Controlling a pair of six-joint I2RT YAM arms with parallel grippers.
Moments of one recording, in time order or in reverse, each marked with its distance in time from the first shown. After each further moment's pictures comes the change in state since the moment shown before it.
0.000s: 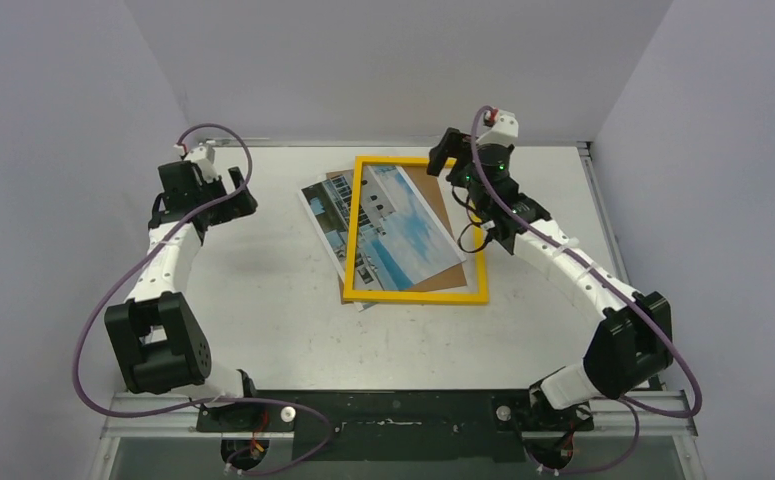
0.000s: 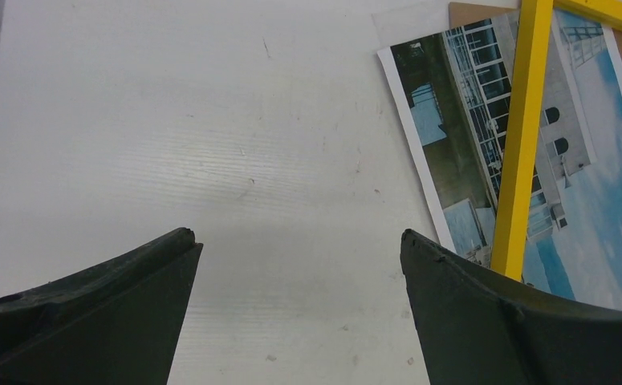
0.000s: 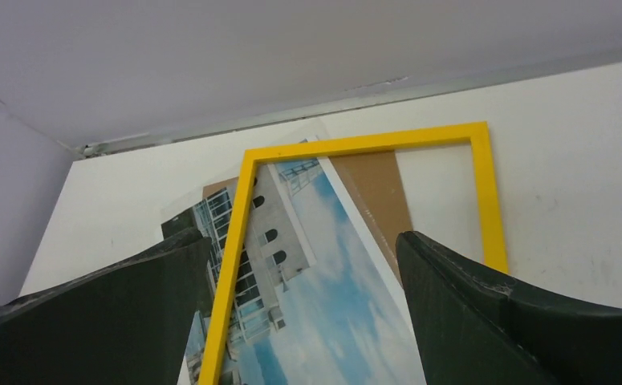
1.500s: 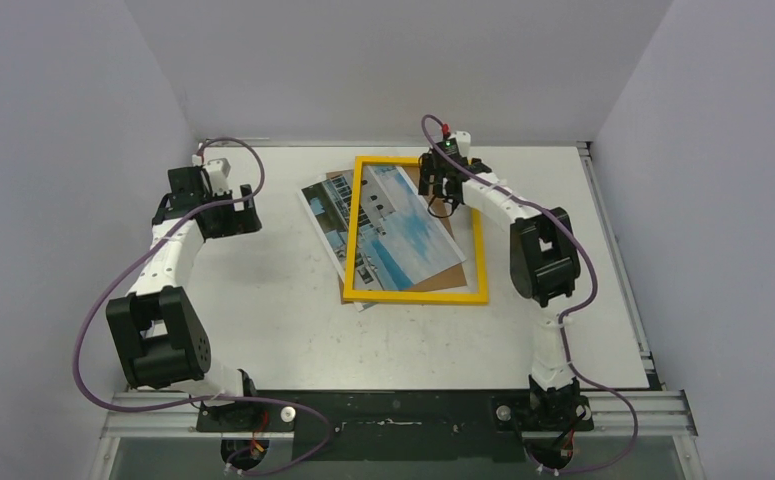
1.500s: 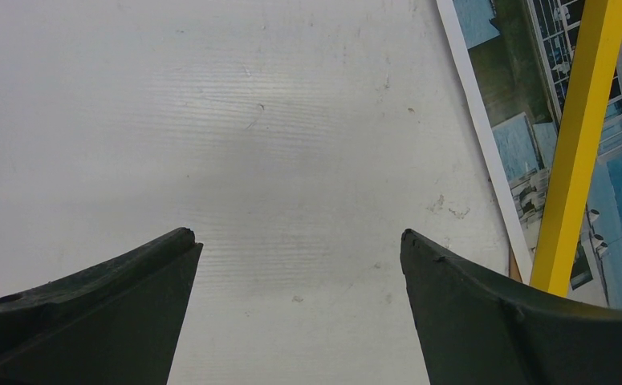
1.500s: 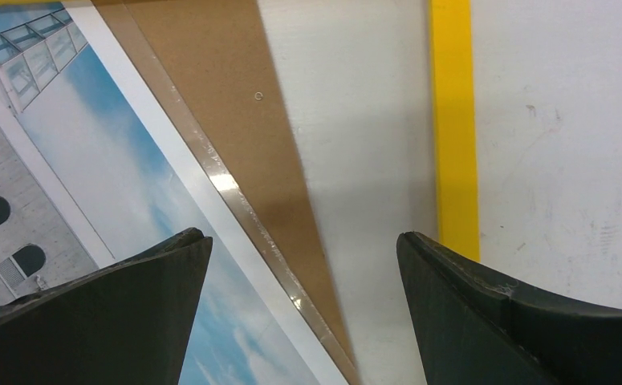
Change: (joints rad) left arm -0.016 0.042 0.047 -0.232 -0.012 0.152; right arm -0.095 0.667 0.471 -0.413 -0.002 -0.038
